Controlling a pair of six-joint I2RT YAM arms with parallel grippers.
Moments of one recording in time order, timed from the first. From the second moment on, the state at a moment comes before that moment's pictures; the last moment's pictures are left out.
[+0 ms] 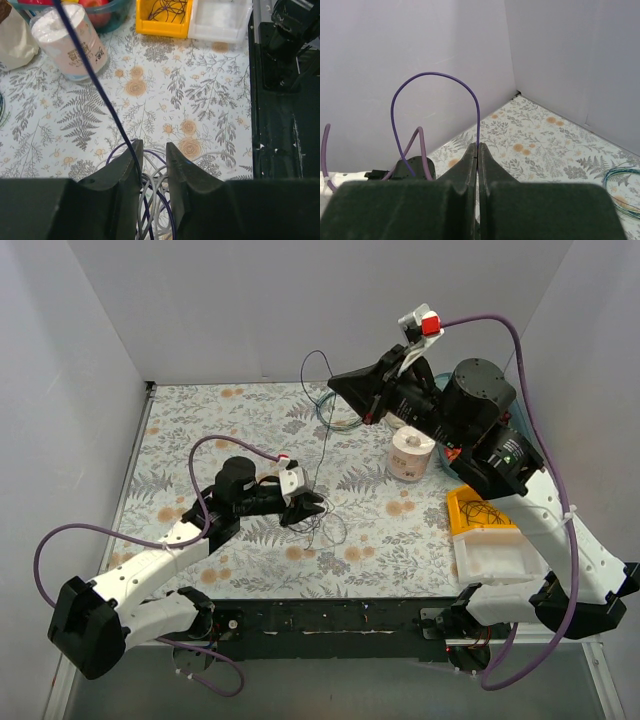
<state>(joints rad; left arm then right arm) -0.64 1.06 0.71 0.10 0.72 0.24 0.84 1.28 1.75 -0.32 -0.14 0.26</state>
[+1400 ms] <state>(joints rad) -0.64 0.98 0.45 -0.11 0.64 0.64 0.84 1.29 1.95 -0.40 0.05 0.05</state>
